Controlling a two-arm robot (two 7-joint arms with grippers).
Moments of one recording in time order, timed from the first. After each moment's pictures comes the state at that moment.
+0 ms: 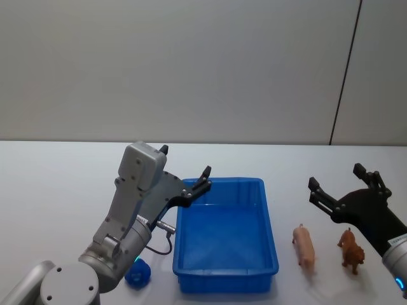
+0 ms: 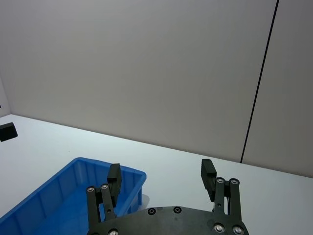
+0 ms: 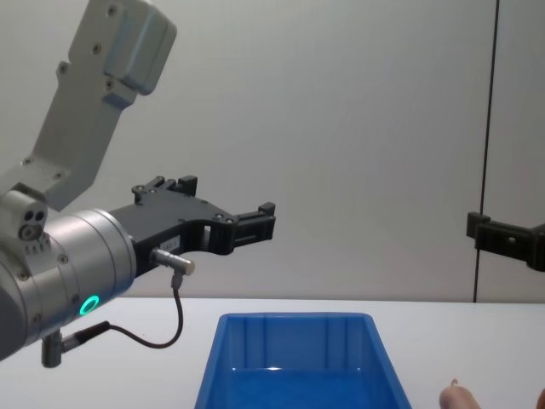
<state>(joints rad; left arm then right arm) -0.24 0.38 0.45 -1.63 -0.20 0.01 -0.01 -0.01 0.34 -0.23 -1.77 0.29 0.03 0.07</state>
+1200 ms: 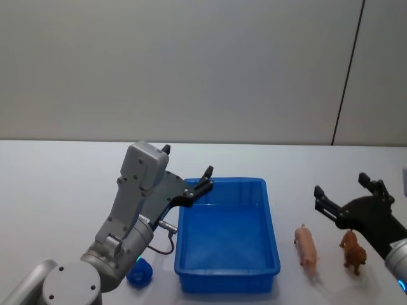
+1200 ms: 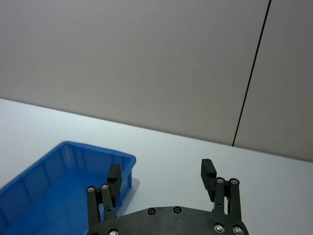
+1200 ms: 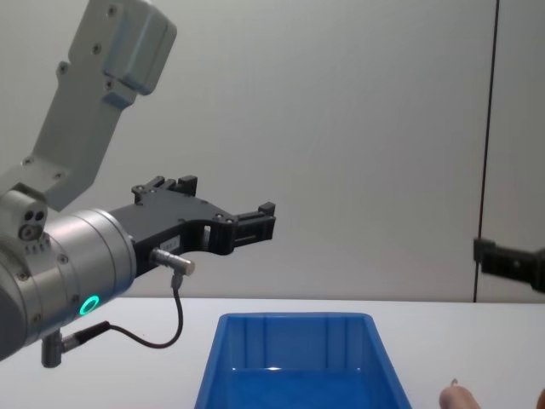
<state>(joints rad) -0.24 0.38 0.45 -1.63 -0.20 0.01 -0.01 0.00 0.33 -0.22 -1.74 0.27 0.10 0.06</state>
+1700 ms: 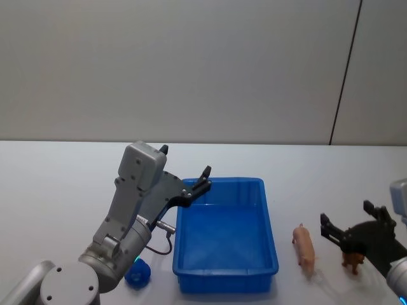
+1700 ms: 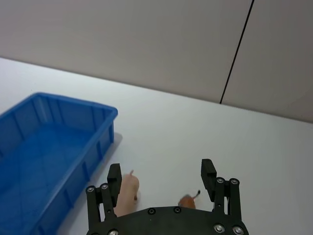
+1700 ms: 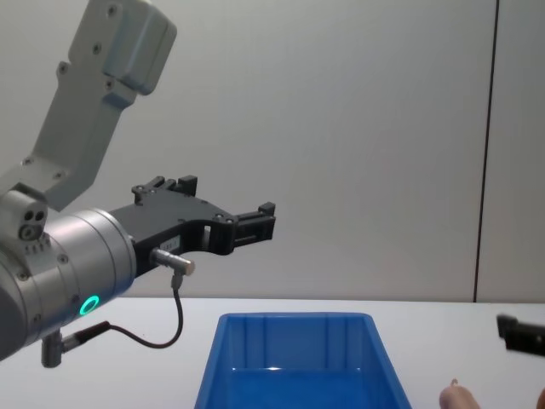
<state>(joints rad) -0.24 0.38 0.45 -1.63 -0.20 0.01 -0.01 -0.02 0.34 -0.22 -1.71 0.23 0.21 0.02</state>
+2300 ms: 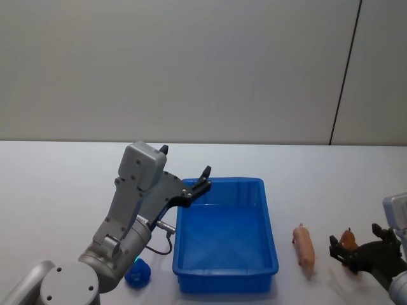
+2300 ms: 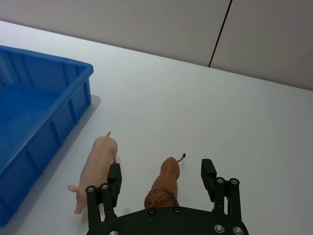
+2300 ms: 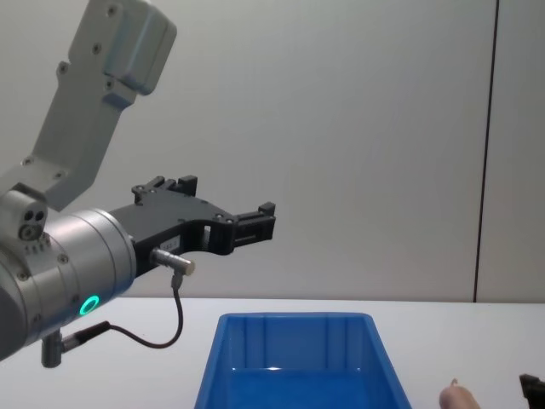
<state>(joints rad) -0.24 0.38 0.45 -1.63 -0.20 0.01 -0.01 -0.02 0.33 -0.22 -1.64 0.19 0.30 -0.01</state>
